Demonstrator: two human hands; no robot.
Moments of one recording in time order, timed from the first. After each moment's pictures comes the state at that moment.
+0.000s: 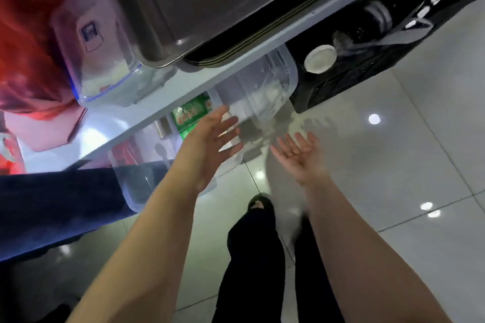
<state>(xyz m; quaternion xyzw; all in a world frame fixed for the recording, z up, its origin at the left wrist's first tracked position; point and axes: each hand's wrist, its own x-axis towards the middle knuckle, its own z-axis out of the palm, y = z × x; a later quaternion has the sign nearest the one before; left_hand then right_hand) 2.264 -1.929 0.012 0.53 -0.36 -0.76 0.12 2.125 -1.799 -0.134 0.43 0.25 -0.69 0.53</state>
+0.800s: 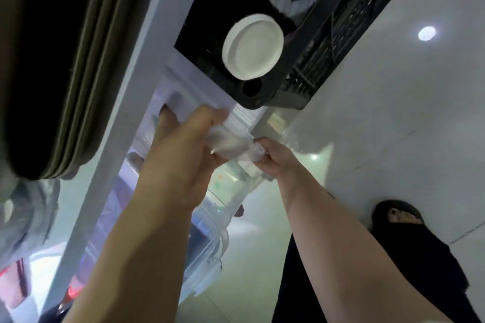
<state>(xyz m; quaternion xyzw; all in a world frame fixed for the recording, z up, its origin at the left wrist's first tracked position) 2.114 -1.970 -0.069 0.57 -0.53 -0.63 -0.03 2.128 -1.910 -0.313 0.41 0.19 -0.65 0.61</state>
